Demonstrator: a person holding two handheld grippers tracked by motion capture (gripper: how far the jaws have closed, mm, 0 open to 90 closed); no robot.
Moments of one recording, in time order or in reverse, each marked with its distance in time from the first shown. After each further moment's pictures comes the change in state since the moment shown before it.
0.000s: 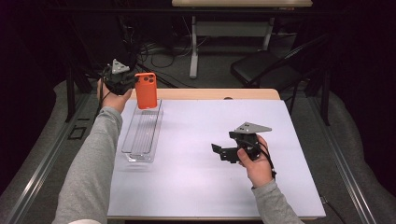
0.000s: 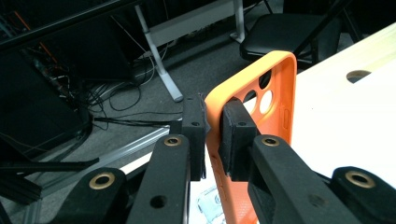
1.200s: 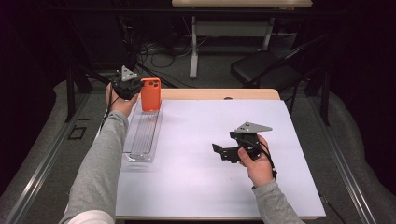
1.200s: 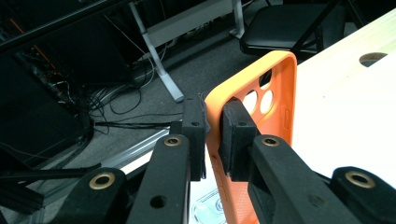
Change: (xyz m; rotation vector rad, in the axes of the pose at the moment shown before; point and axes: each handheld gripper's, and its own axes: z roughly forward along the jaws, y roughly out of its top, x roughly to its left) left arm -0.007 -0.021 0.032 -0.005 0.003 0.047; right arm -0.003 -0.001 0.001 0.001 0.001 0.004
